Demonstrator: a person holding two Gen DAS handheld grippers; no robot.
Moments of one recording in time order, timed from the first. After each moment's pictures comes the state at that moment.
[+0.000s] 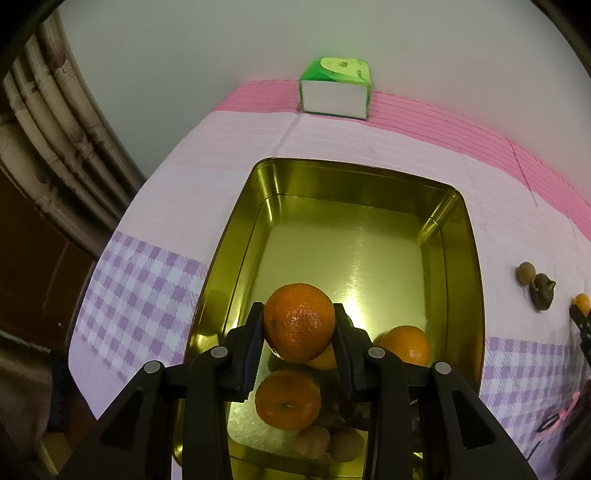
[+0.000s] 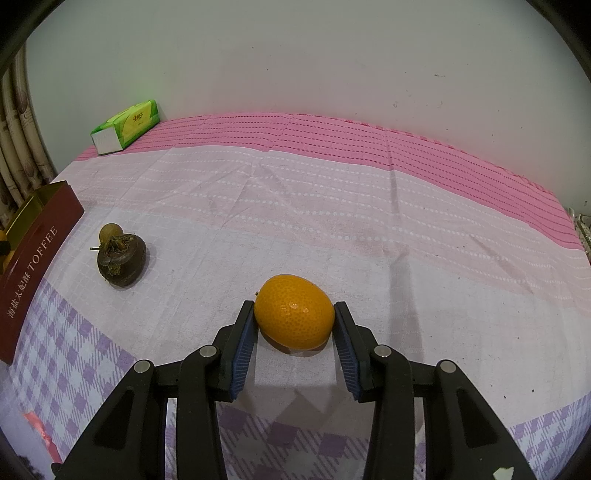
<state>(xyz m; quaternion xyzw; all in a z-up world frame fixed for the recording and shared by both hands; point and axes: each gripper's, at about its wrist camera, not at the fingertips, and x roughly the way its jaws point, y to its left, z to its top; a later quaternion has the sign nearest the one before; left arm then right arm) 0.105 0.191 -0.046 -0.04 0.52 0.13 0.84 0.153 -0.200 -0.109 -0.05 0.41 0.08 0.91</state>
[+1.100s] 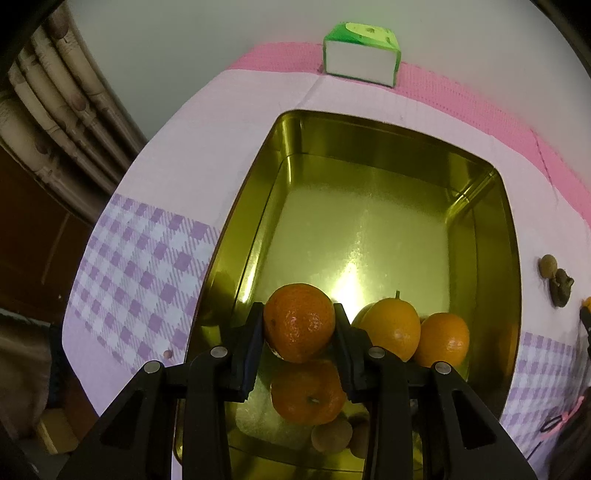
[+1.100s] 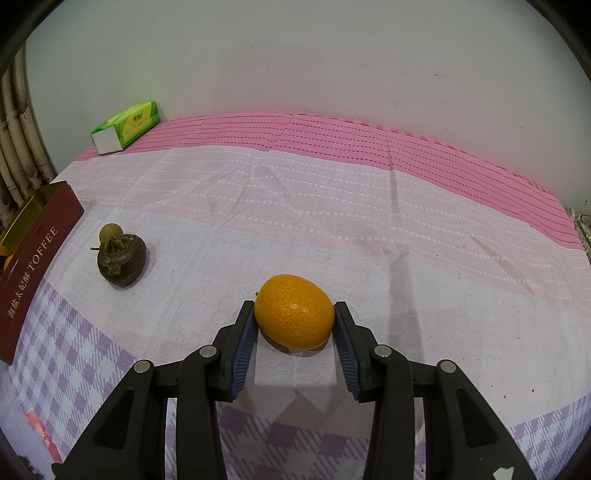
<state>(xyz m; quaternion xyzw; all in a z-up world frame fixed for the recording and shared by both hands) 0.115 0.206 -0.069 -0.07 0.57 0.14 0.81 0.153 -0.200 -0.109 -0.05 0.41 0.07 0.91</state>
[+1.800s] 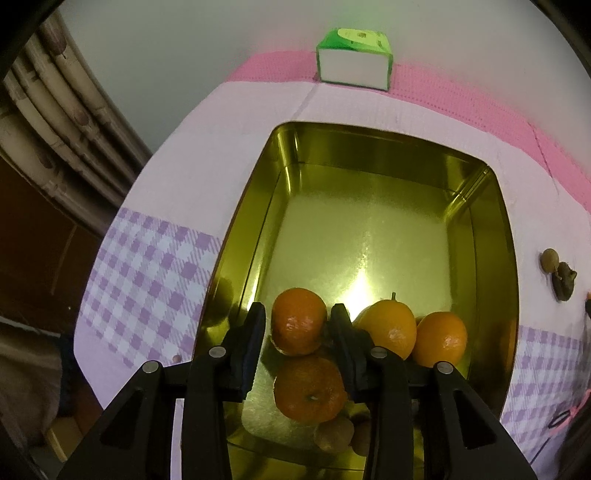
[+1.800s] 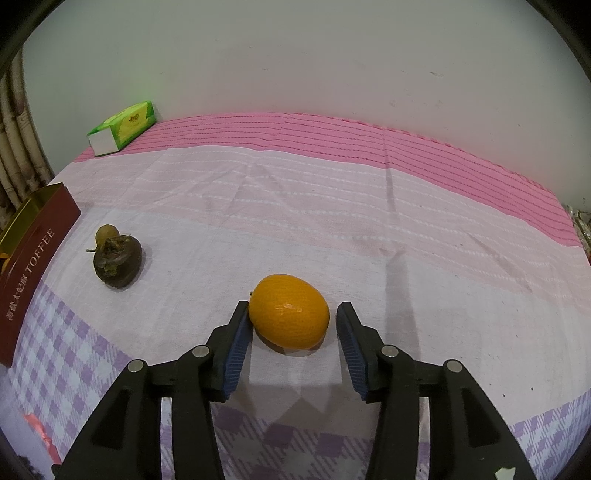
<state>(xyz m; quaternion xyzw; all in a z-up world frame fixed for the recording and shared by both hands) 0.112 0.199 -0.061 -0.04 0.56 0.15 0.81 0.157 -0.201 -0.110 -0.05 0.41 0.07 0.91</state>
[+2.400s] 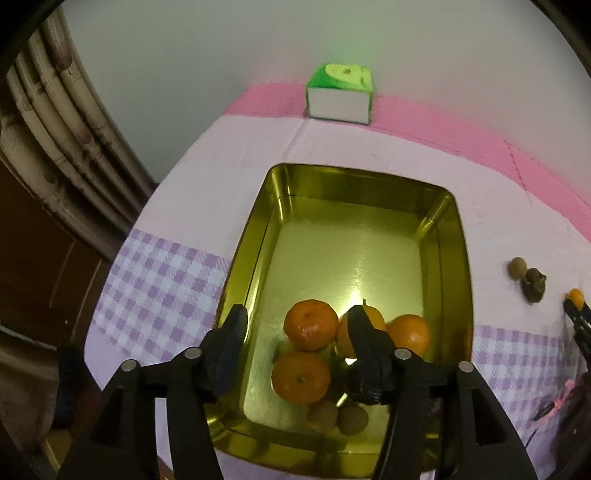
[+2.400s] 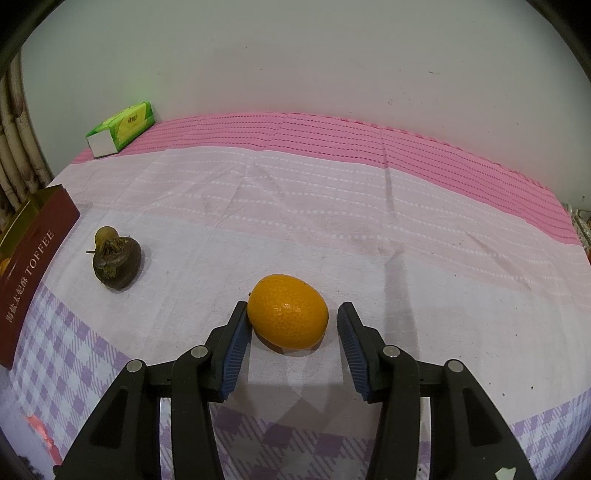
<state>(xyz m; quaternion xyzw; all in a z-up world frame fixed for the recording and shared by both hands) 0.088 0.189 -0.022 -0.03 0.52 0.13 0.84 0.160 -0.202 -0.110 -0.04 0.41 0.07 0.91</state>
